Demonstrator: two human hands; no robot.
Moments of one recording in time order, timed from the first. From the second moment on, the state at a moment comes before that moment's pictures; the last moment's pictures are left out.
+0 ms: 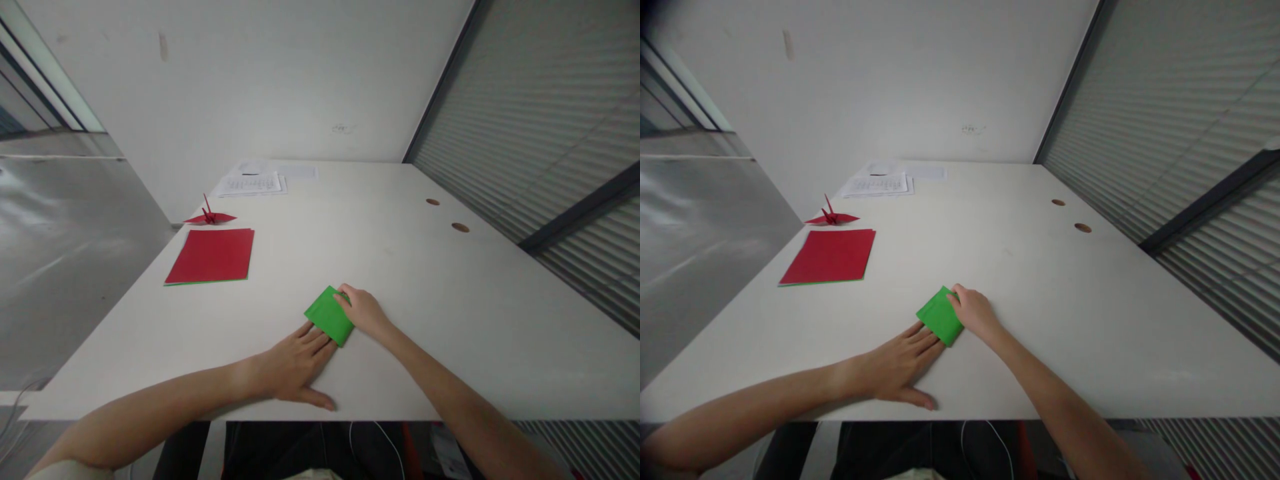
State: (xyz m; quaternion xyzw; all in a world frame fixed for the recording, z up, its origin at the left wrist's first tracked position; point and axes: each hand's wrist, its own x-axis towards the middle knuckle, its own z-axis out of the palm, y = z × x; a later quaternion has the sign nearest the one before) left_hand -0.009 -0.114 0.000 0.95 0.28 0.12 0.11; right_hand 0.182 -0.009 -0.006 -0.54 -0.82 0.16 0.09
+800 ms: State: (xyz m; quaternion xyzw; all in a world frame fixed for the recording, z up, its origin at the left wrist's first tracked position) left_hand -0.011 -0.136 -0.007 0.91 0.40 0.08 0.02; right_hand 0.178 -0.007 -0.006 -0.57 -0.81 0.14 0.07
